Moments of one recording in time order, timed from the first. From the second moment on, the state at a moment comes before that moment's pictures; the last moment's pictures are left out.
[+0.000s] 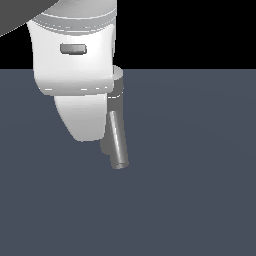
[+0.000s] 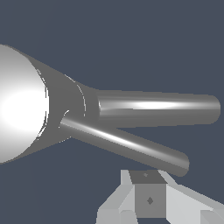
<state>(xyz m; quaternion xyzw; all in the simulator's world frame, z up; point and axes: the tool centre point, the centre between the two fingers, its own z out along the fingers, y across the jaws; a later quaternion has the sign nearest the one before) -0.147 0.075 0.226 -0.75 0.60 -0.18 0.23</state>
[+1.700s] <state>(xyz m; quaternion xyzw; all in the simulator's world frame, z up) -0.139 0.013 0.222 -0.75 0.59 -0.18 0.23</state>
